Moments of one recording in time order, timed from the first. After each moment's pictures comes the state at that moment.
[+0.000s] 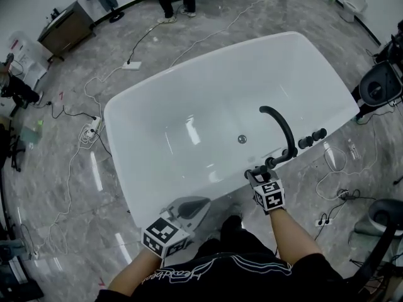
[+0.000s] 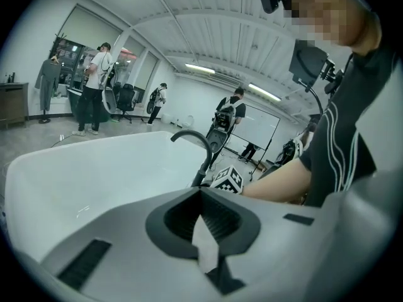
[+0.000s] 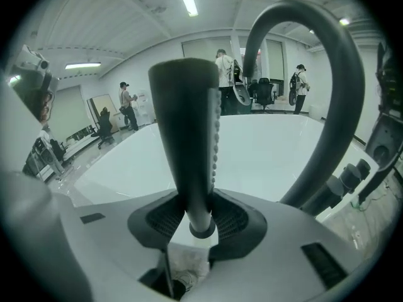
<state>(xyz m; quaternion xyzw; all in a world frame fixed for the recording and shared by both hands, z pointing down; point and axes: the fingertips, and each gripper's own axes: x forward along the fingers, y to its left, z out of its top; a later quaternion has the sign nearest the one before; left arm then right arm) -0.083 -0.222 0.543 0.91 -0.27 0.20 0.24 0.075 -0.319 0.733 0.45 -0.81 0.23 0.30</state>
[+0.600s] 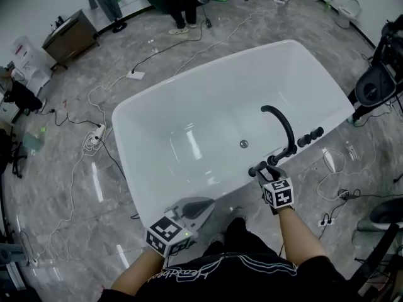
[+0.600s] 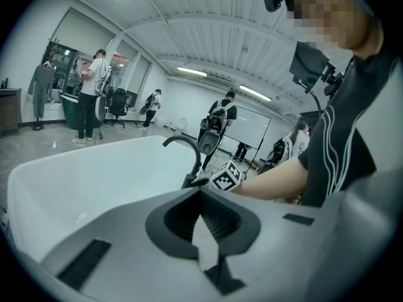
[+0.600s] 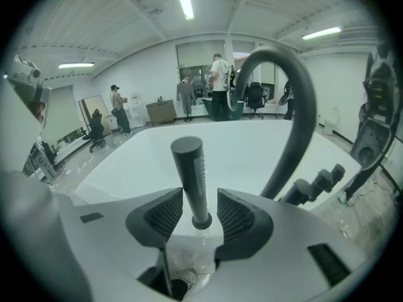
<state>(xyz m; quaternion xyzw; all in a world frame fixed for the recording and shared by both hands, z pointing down) -0.106 -0.194 0.515 0.92 -0.25 0.19 0.22 0.081 -0.302 0.692 0.49 -0.79 0.23 0.29</state>
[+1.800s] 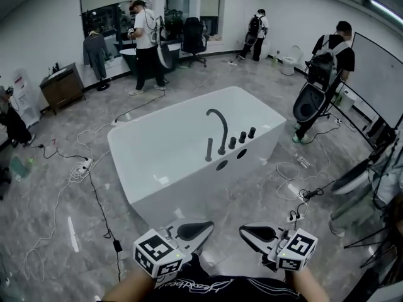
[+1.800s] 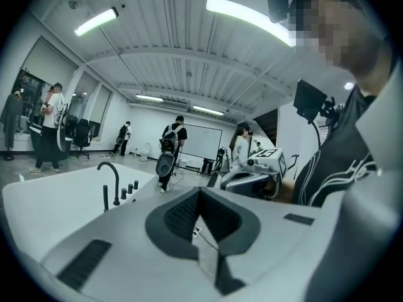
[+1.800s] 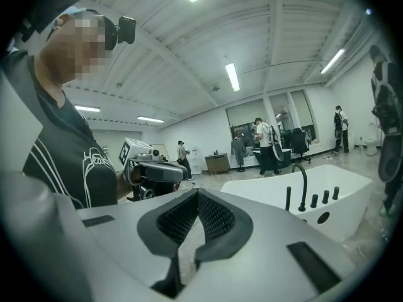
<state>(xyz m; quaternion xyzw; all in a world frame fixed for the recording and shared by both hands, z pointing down) -0.036 0.224 0.349 0.98 -0.15 0.10 0.10 0.032 0.250 0.352 0.34 -0.93 0.12 0.05</state>
